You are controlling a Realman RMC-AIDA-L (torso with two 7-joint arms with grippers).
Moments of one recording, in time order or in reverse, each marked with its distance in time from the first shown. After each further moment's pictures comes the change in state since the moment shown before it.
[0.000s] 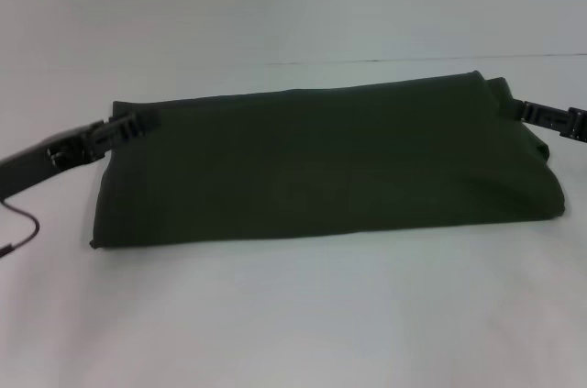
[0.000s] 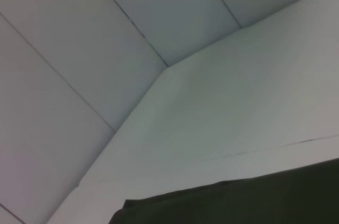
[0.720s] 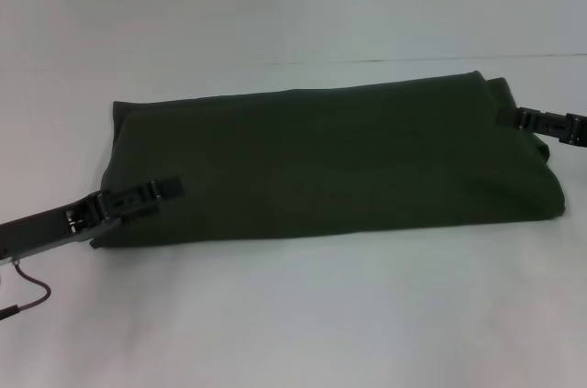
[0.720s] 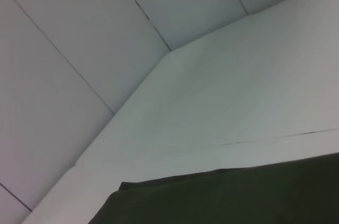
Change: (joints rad) left arm 0.022 -0.002 0.002 -0.001 0.172 0.086 -0.274; right arm 0.007 -0.021 -0.047 -0.001 -0.009 0.001 -0.015
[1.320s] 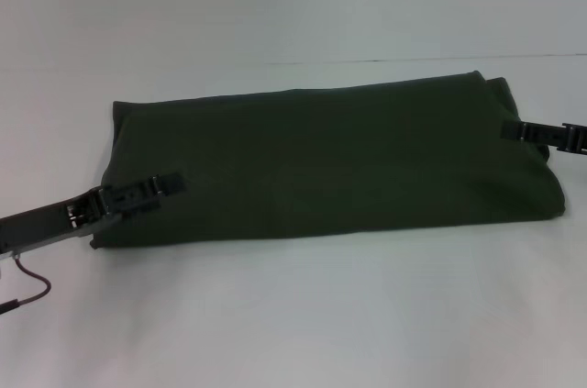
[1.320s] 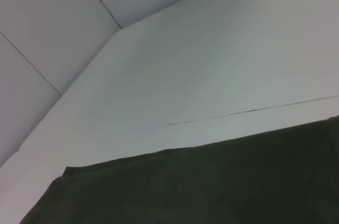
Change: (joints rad) left arm -0.013 0.004 -0.003 0.002 0.006 0.004 -0.004; right arm 0.016 -0.005 -0.042 0.002 -0.075 0.133 0.064
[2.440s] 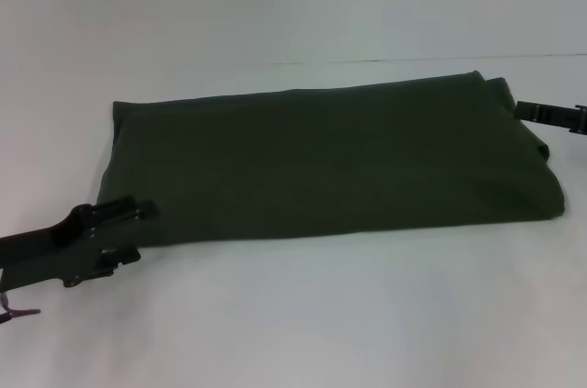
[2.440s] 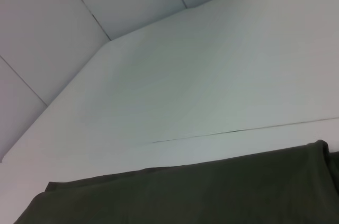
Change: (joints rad) left arm 0.002 0.010 -0.028 -0.013 0.160 -0.097 -0.449; right arm 0.012 -0.019 0.008 -0.010 0.003 0.027 0.000
